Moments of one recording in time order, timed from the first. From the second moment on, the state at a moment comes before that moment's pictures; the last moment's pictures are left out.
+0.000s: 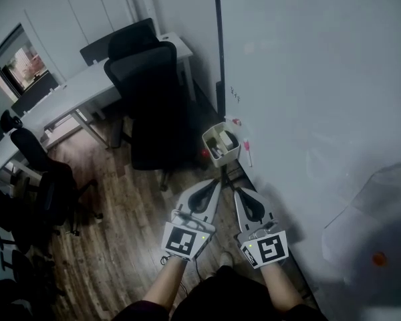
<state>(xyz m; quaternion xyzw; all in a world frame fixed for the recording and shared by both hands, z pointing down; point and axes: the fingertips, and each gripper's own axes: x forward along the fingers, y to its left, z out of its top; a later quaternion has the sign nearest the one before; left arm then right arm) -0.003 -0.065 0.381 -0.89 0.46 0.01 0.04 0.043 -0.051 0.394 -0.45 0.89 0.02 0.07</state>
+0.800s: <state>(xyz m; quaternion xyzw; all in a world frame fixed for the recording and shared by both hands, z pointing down) -0.018 -0.128 0.396 -0.91 0.41 0.00 0.03 0.028 -0.111 0.401 -0.50 0.86 0.01 0.07</state>
